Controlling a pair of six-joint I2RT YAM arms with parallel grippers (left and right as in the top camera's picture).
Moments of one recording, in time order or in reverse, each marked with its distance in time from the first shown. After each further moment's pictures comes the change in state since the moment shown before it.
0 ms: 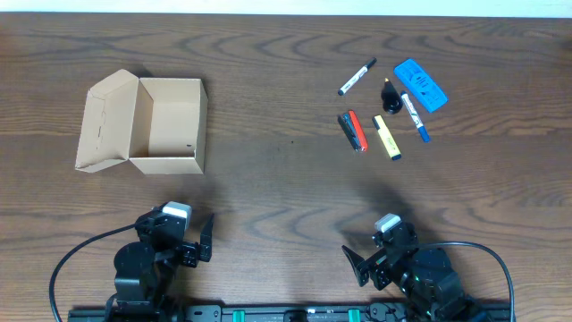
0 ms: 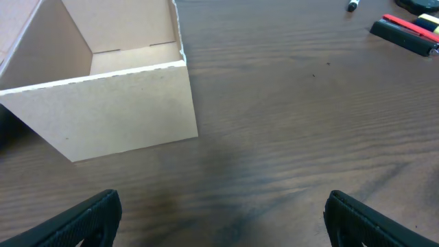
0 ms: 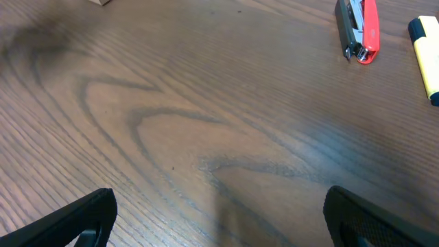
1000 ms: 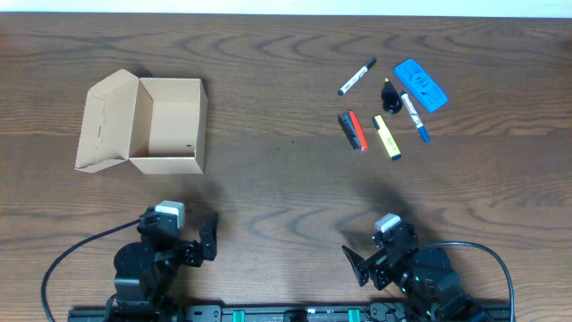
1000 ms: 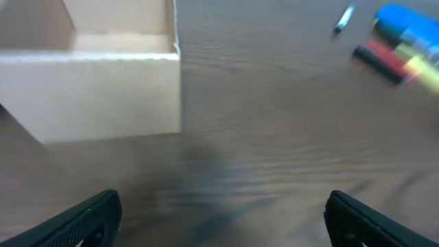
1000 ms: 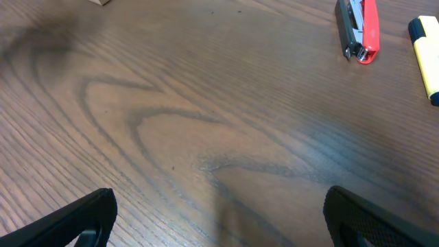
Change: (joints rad) left arm 0.000 0.000 0.000 0.000 0.066 -0.264; right arm 0.000 0.000 0.000 0.000 0.000 0.000
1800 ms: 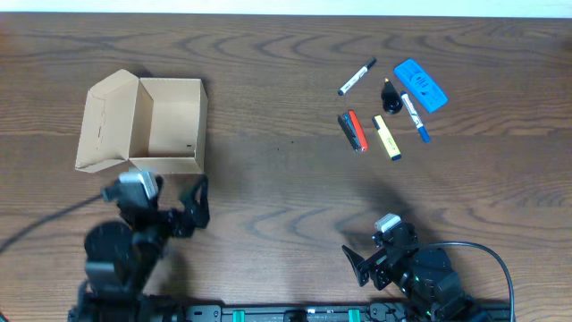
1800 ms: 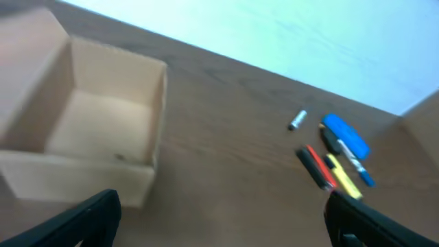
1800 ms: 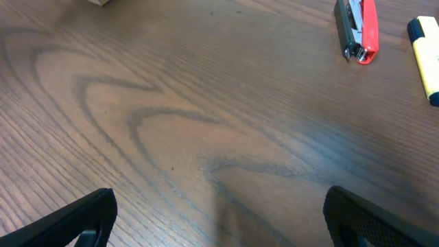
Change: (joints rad) left arm 0.000 0.389 0.370 0.141 -0.042 -0.198; right arm 0.000 -0.001 0.000 -0.001 0.003 0.000
